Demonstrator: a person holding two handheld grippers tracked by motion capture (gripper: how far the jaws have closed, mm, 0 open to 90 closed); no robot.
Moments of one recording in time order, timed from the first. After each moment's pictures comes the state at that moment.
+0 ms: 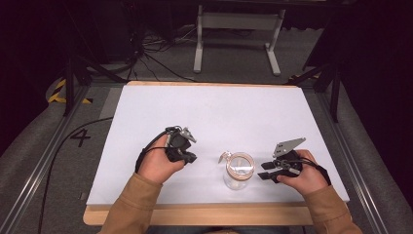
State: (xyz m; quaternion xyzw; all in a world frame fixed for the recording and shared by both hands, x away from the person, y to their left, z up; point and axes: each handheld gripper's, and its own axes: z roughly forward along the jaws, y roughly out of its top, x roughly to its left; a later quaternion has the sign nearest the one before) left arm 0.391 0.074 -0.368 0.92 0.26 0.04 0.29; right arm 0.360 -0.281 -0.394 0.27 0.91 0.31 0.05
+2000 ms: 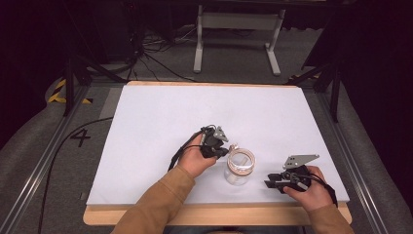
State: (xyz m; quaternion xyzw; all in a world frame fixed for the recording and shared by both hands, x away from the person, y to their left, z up) left arm 0.426 -0.007 -0.412 0.91 0.19 0.05 0.37; right arm 0.326 -0.304 -0.421 0.34 0.88 0.34 0.06
